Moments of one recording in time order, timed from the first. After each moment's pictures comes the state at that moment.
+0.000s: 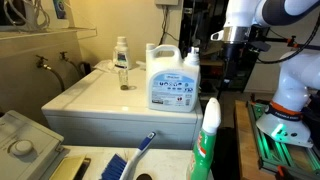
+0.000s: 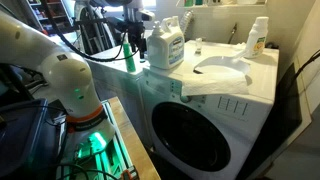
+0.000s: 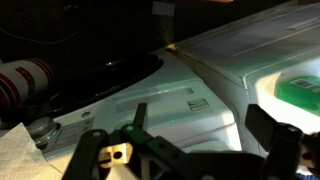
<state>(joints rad) 0.22 -0.72 0.17 -2.74 0.25 2.04 0.13</state>
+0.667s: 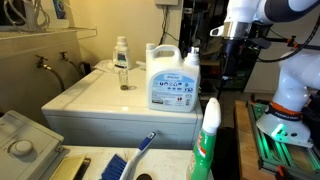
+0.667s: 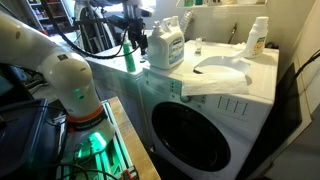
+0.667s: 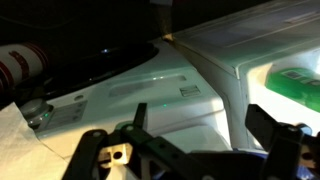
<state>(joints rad) 0.23 -0.72 0.18 -2.72 0.25 2.07 0.12</state>
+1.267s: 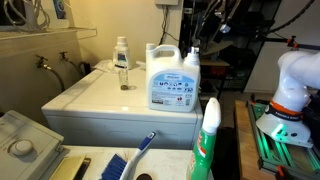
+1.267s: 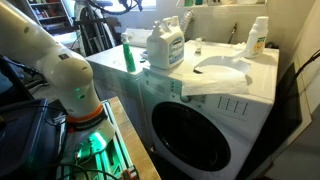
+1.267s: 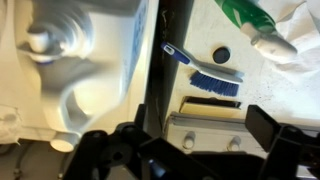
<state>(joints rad) 0.28 -0.54 0.37 -2.24 0.14 2.13 0.03</state>
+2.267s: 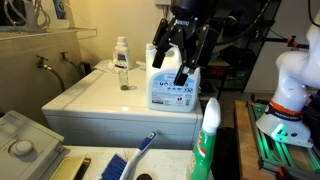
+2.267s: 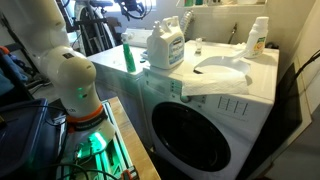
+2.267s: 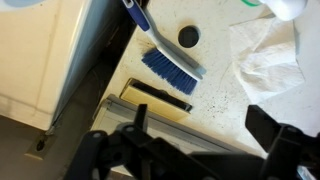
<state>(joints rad) 0.35 -0.04 0.48 -1.91 -0.02 2.23 -0.10</state>
